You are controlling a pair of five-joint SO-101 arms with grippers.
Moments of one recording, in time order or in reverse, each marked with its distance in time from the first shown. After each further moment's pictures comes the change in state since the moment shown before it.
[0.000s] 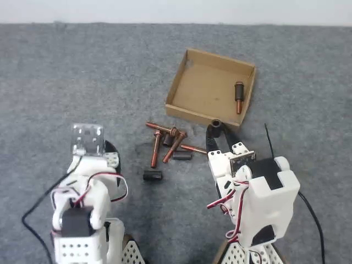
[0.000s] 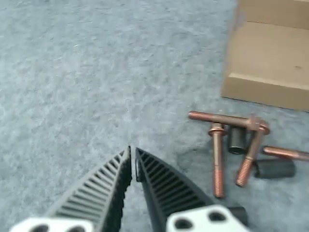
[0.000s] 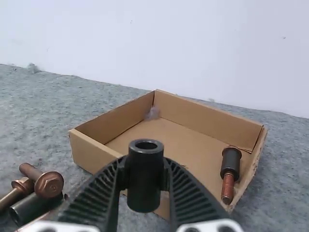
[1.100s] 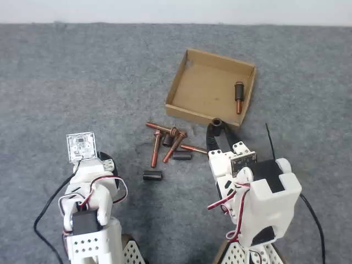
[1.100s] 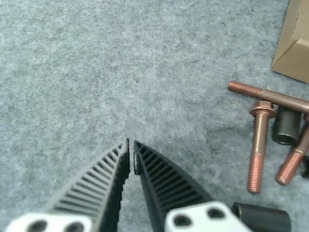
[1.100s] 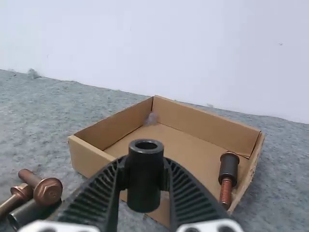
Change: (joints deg) left arm -7.8 -13.8 22.5 -6.0 4.0; right arm 0.0 -1.7 0.0 0.0 0.0
